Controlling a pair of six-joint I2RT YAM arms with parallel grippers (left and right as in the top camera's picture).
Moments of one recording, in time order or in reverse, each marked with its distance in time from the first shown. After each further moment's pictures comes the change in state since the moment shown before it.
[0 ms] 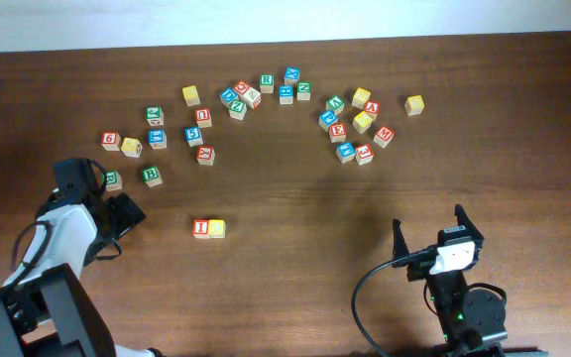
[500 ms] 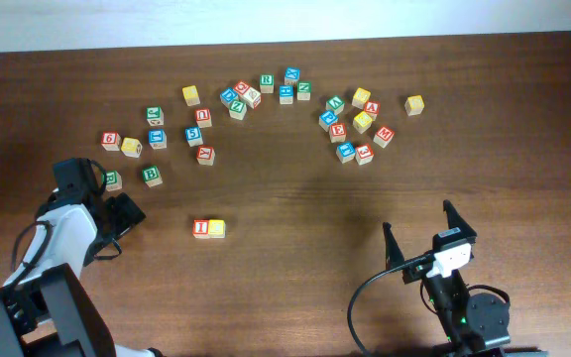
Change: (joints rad) left arm 0.000 0.000 0.000 0.000 0.000 0.000; right arm 0.000 0.000 0.008 0.056 -0.141 0.009
